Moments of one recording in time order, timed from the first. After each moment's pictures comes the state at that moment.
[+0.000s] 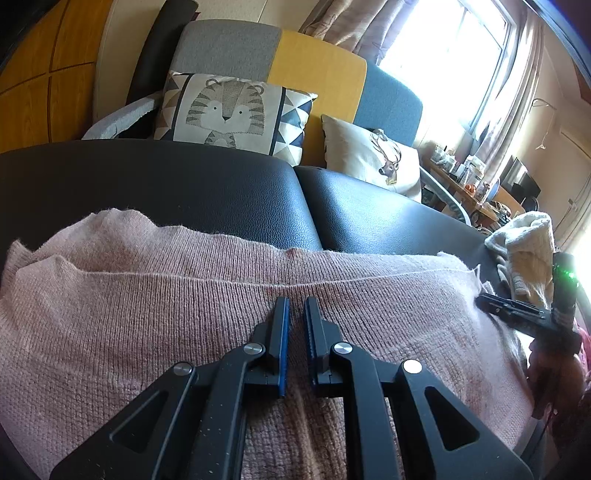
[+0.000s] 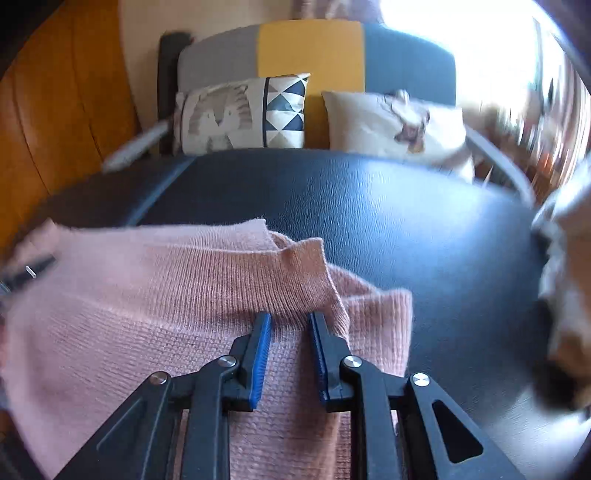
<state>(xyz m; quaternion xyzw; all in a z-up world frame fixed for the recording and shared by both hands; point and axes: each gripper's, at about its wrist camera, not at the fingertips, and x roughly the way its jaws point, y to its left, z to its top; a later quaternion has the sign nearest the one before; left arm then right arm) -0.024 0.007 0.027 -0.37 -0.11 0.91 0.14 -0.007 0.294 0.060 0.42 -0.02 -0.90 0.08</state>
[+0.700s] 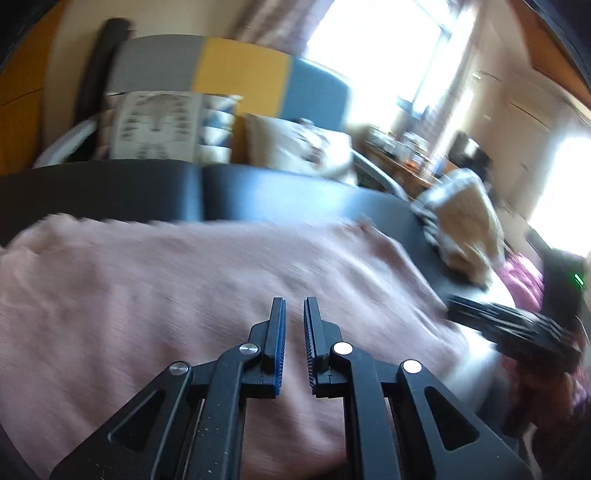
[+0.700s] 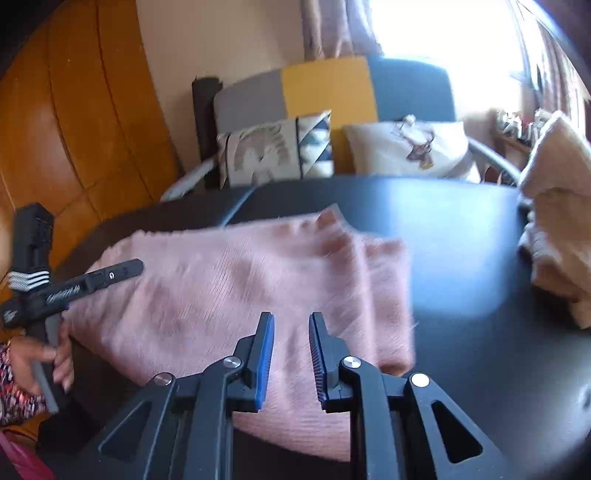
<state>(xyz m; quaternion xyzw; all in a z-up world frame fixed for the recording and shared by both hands) 0.070 0.091 0.065 -0.36 -0.07 0.89 0.27 0.120 0.278 0.096 0.35 -0.07 -0.92 0.12</state>
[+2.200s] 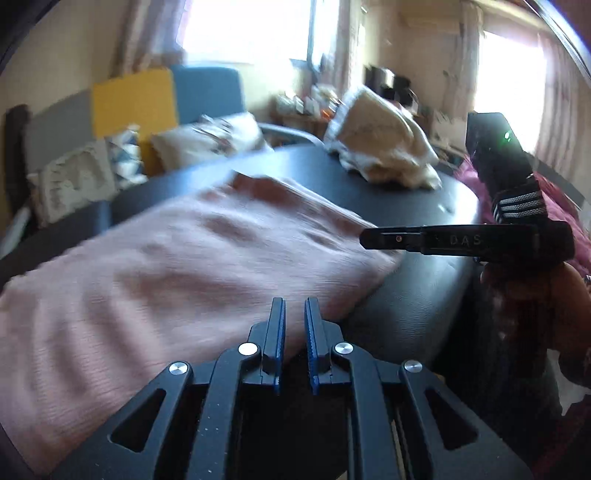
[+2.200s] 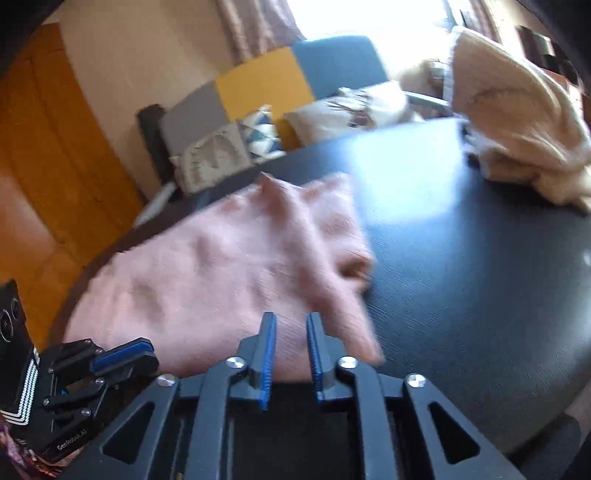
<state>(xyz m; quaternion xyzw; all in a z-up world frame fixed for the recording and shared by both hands) 0.149 0.123 0.061 -0.31 0.08 0.89 0.33 0.173 0.292 0.068 0.36 -0.18 -0.91 0.07</state>
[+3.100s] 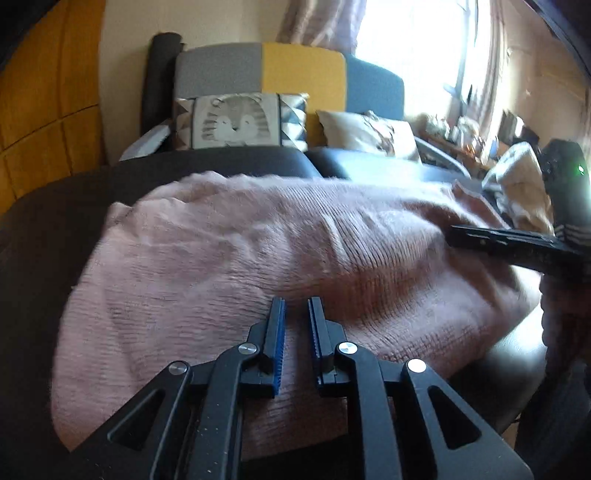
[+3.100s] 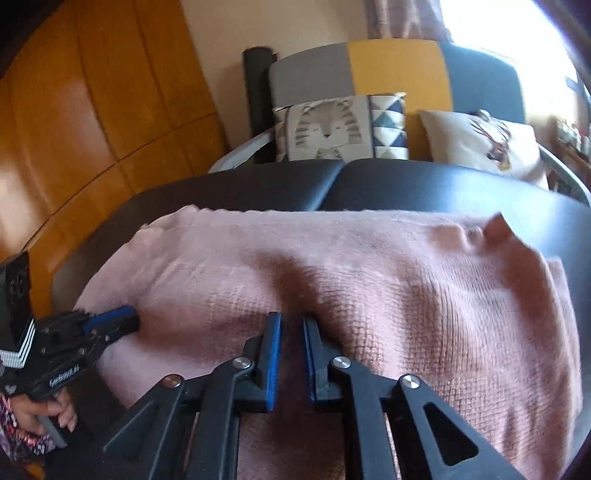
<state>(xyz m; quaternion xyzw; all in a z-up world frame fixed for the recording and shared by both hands) 0.100 -0.034 0.032 -0.34 -0.03 0.93 0.12 0.068 0.159 0.064 0.38 -0.03 -0.90 0.22</state>
